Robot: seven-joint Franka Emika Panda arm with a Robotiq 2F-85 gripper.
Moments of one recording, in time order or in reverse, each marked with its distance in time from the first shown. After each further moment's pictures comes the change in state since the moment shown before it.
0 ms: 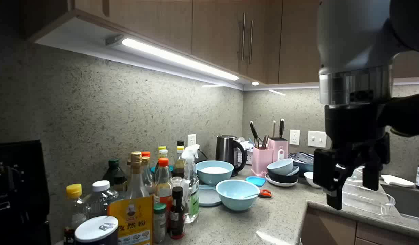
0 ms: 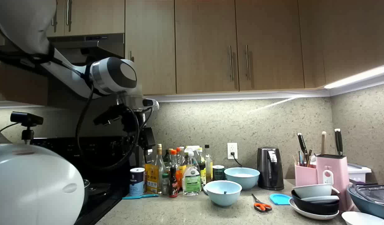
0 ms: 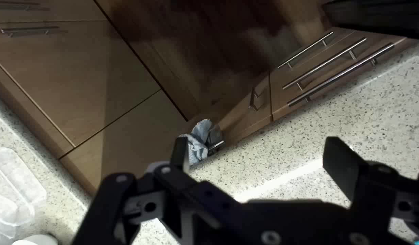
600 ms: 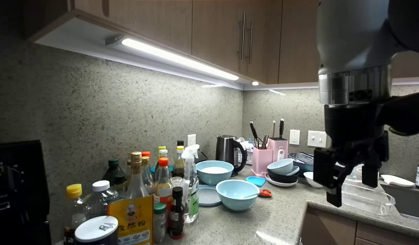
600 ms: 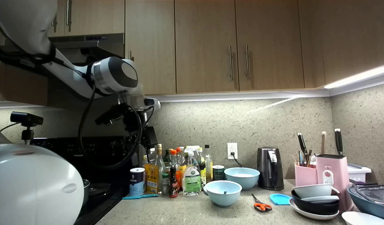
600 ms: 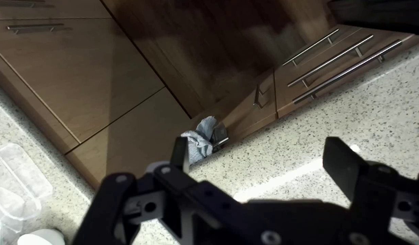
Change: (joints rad) arm -0.005 0.006 -0.007 0.006 -0.029 0.000 0.000
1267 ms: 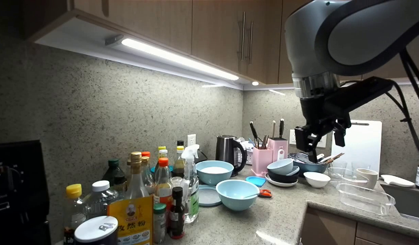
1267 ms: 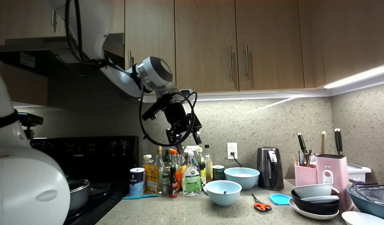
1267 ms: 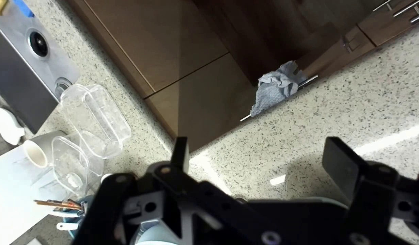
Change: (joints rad) arm -0.143 0.275 -0.086 0.248 -0.337 0.003 0.000
